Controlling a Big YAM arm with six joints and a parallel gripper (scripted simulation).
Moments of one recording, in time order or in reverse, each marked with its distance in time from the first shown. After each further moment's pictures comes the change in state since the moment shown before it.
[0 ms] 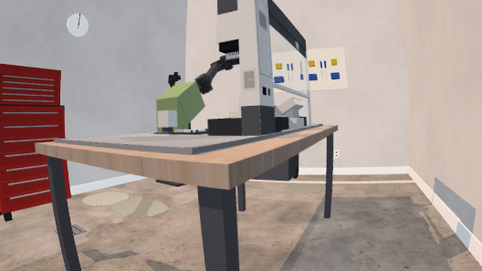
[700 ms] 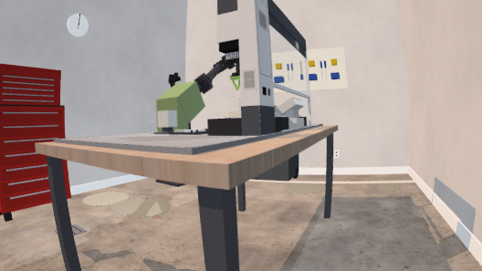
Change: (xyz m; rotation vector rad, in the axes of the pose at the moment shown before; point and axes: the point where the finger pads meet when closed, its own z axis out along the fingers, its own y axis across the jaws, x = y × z) arm 0.043 -0.072 -0.001 0.003 -0.002 -0.017
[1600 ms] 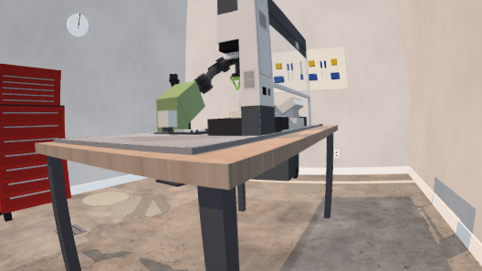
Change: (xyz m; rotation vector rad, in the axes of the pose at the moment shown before) arm 0.019 0.030 -0.003 -0.003 -0.013 -0.079
